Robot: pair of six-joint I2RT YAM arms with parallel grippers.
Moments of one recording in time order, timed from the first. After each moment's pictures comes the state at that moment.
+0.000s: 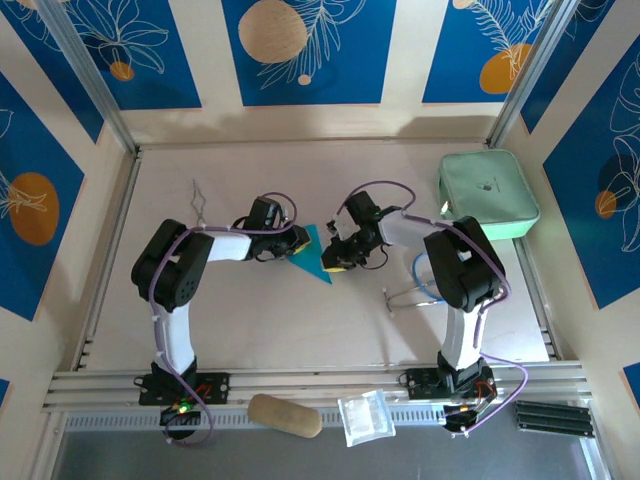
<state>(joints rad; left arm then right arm) -0.46 1.95 1.01 0.15 0.48 -1.02 0.49 1.88 1.15 -0.53 -0.69 0.34</state>
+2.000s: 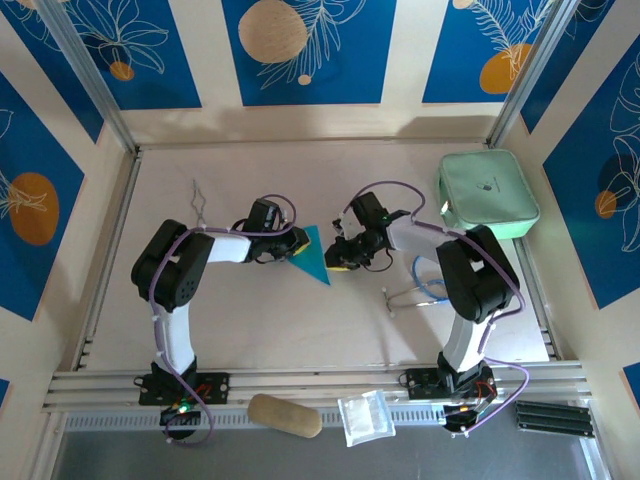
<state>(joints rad) -0.46 1.95 0.98 0.18 0.48 -1.03 0.50 1.79 1.09 -0.47 -0.66 0.40</state>
